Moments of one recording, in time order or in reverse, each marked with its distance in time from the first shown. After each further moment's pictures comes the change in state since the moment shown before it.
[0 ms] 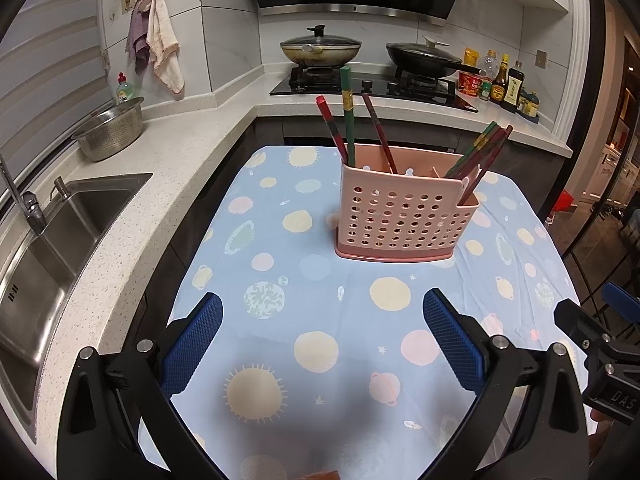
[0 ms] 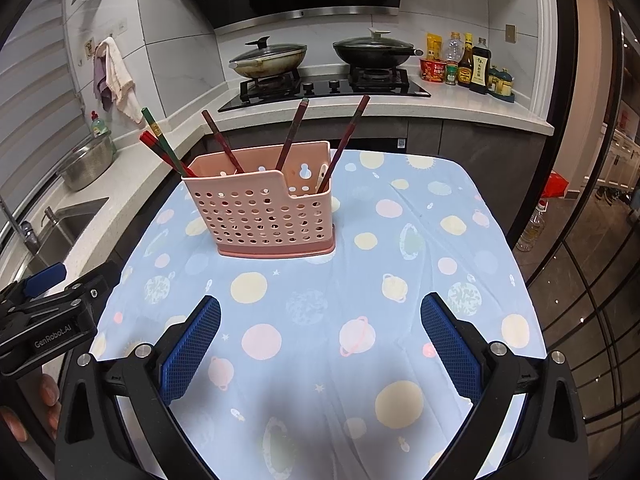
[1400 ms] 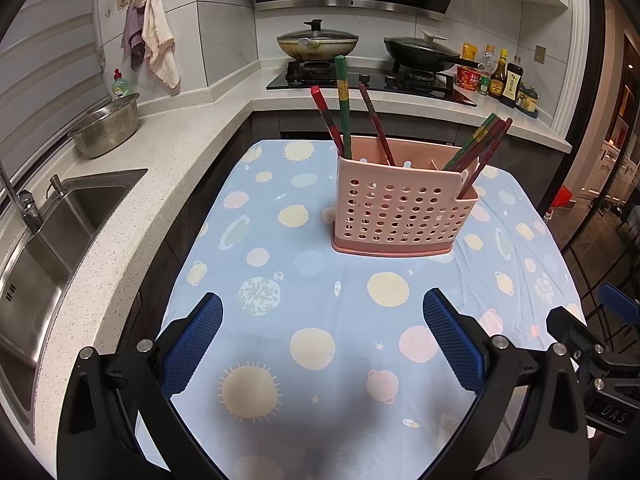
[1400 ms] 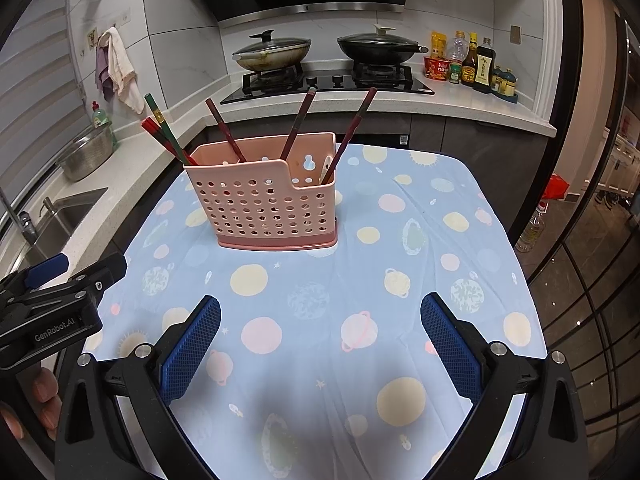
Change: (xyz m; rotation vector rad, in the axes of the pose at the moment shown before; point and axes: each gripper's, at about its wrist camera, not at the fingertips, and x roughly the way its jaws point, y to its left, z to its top) left arm 0.007 -0.003 -0.002 0.002 0.016 -0.004; right arm 0.004 0.002 -0.004 -0.015 0.016 -0.002
